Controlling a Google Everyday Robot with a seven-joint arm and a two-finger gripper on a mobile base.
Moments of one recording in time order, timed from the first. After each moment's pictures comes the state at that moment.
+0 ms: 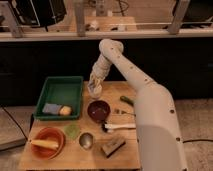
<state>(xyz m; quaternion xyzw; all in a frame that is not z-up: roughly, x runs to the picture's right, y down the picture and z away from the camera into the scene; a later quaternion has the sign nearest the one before) -0.059 -0.024 0.861 -0.27 -0.35 -0.29 0.85</state>
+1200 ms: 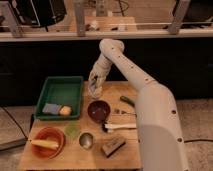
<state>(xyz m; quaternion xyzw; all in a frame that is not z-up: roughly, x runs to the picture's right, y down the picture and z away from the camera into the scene) -0.054 -0.033 0.865 -0.25 -0.33 -0.30 0.86</state>
